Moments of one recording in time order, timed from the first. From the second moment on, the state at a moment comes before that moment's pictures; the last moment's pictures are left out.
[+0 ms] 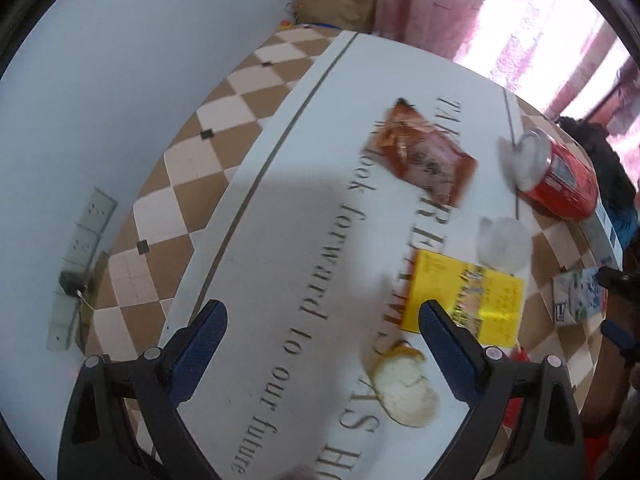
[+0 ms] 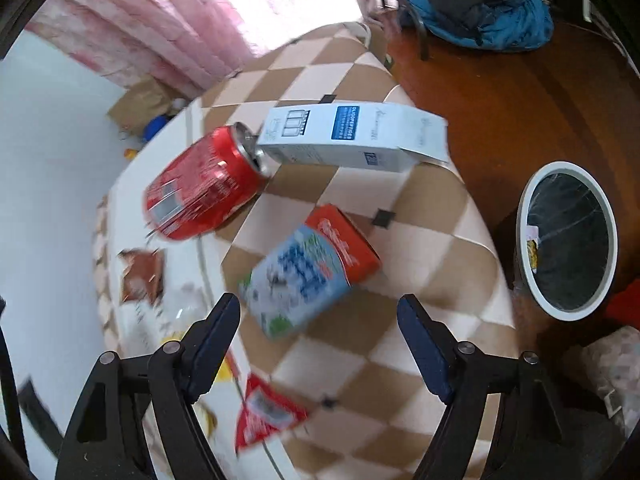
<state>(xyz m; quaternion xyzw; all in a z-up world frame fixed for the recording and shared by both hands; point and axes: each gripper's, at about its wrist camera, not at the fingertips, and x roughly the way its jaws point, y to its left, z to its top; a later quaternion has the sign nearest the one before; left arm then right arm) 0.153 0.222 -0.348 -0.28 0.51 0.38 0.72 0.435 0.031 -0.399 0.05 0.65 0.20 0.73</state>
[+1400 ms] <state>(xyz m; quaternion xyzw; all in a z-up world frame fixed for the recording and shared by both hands) 0.153 0.186 -0.335 -0.24 0.49 0.29 0.79 0.415 0.055 -0.384 0.00 0.61 0.30 0.73</state>
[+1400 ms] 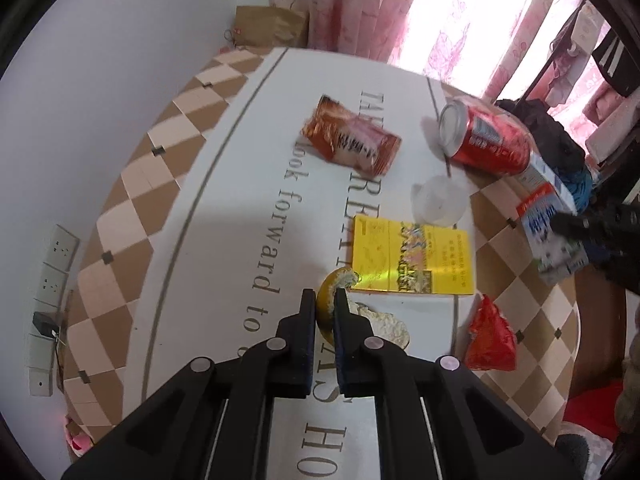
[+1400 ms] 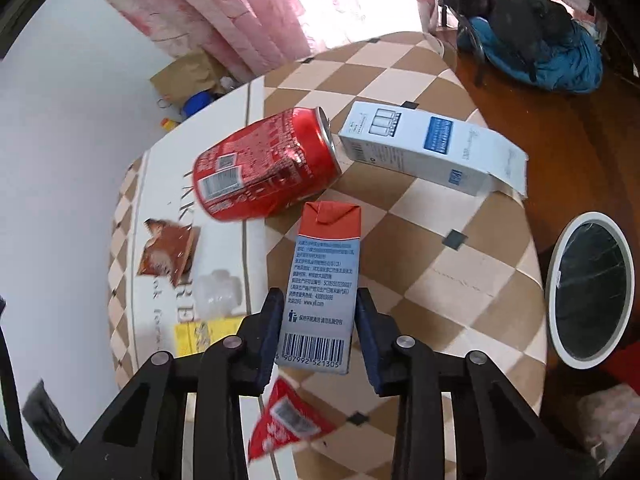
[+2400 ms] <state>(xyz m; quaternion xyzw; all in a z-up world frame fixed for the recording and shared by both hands) 0.344 -0.063 -0.194 -0.14 0.42 0.08 0.89 0.460 -0.241 -0.245 0.03 0.51 0.24 0.83</state>
